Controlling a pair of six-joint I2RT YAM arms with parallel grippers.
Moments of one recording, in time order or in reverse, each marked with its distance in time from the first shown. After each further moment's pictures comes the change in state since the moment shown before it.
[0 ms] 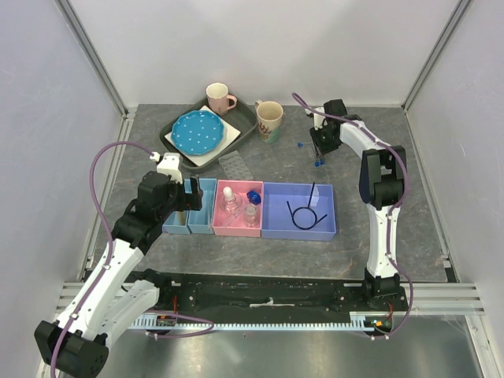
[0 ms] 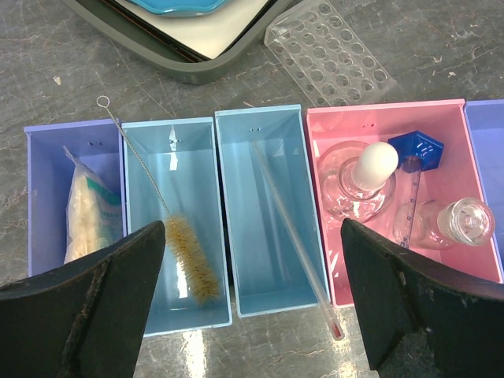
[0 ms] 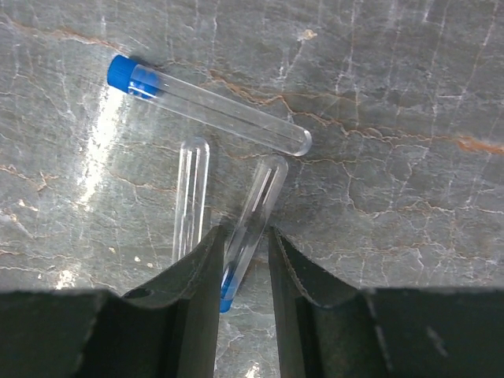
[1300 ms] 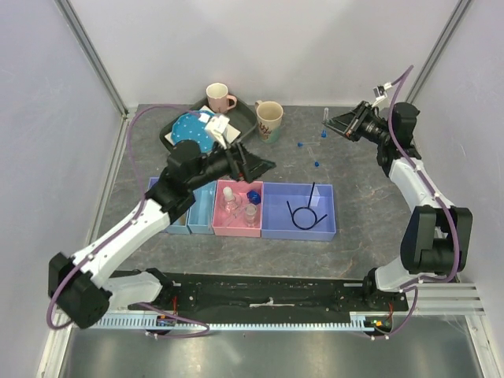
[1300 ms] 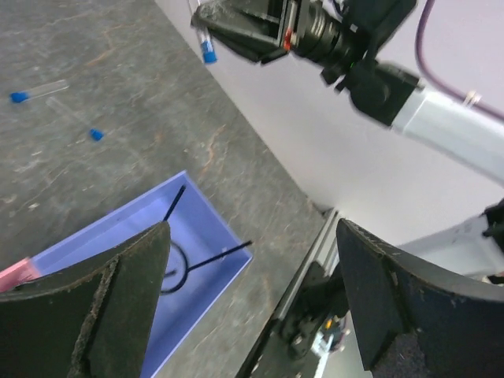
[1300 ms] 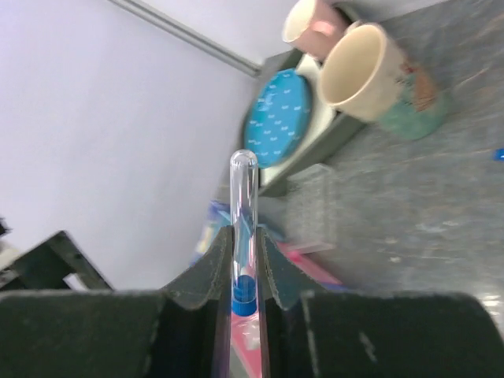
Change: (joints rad) left arm -0.254 0.340 0.236 0.553 0.535 -0.465; right arm -0.215 -0.762 -0.696 0.814 -0.724 1.014
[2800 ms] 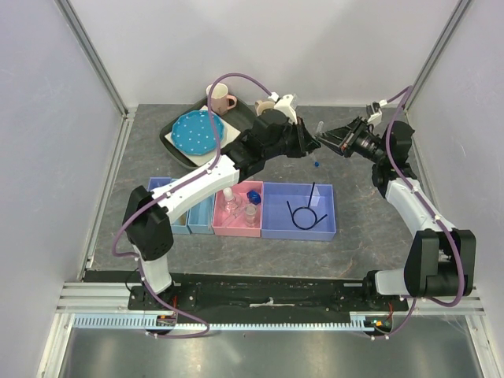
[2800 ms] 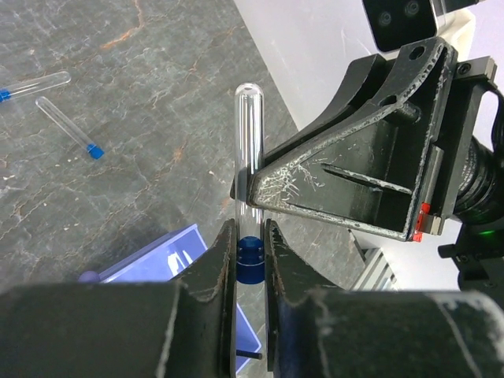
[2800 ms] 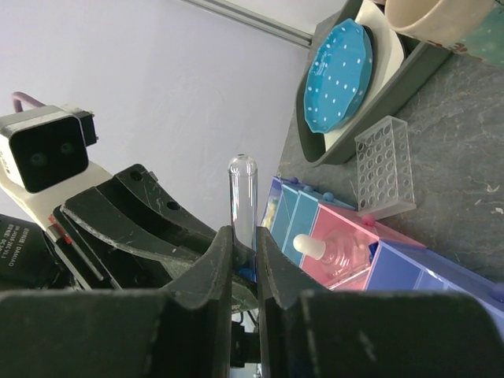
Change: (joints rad) left arm -0.235 0.701 0.702 -0.219 -0.327 -0.048; right arm 0.061 -0.178 -0.255 0.219 -0.009 0.375
